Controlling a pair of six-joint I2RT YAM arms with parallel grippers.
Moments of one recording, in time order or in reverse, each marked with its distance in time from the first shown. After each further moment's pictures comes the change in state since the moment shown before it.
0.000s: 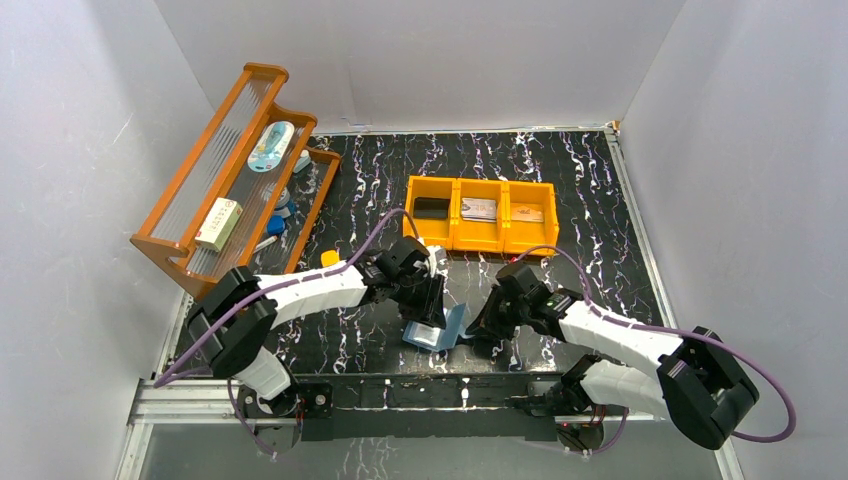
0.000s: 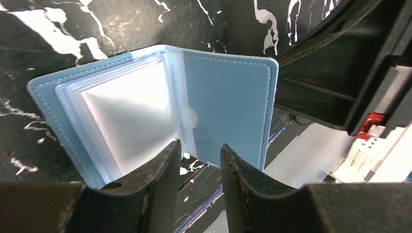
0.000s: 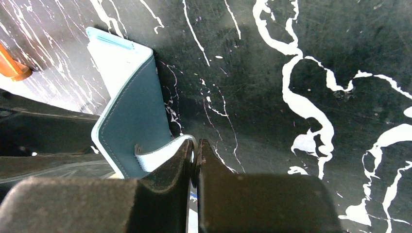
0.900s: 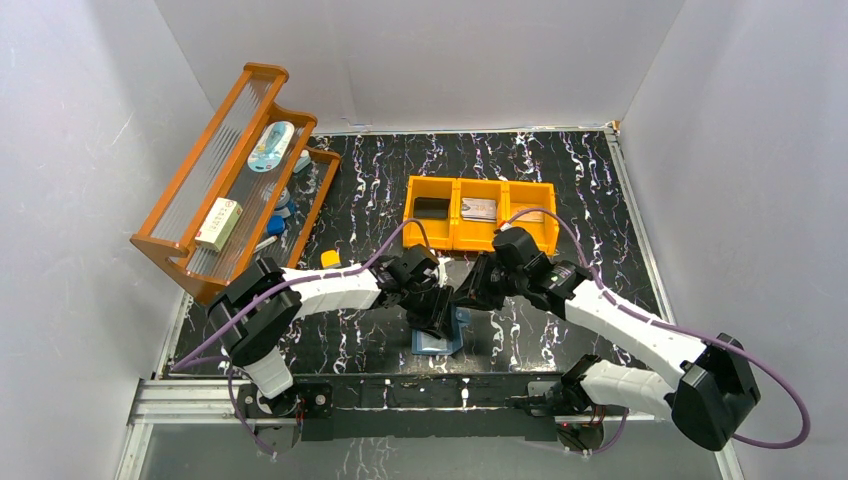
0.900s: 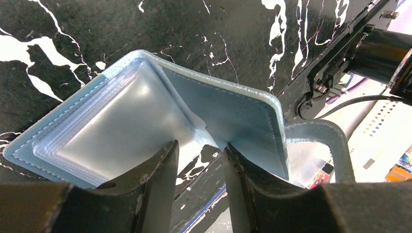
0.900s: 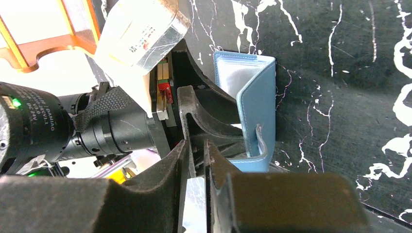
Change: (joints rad) left arm -0.031 0.103 -0.003 0.065 0.054 -0.009; right arm 0.008 -0.020 0.300 -0.152 -0.031 -0.047
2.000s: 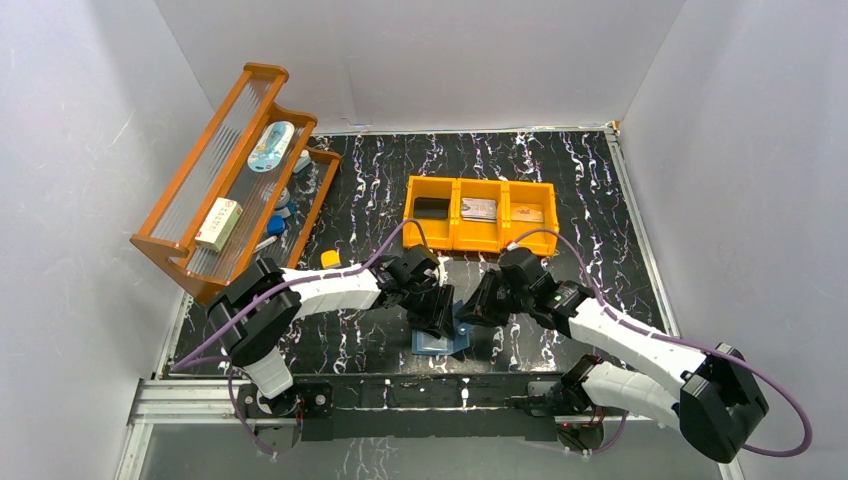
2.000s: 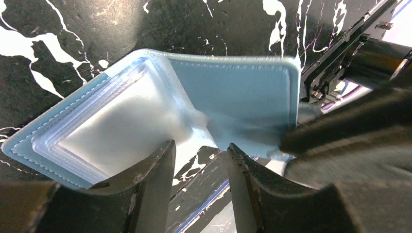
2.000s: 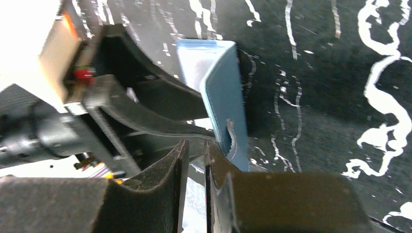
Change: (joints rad) left arm 0.000 -0.002 0.004 -0.004 -0.022 -0.043; right arm 0.010 -0.065 -0.179 0.122 -0.008 0.049
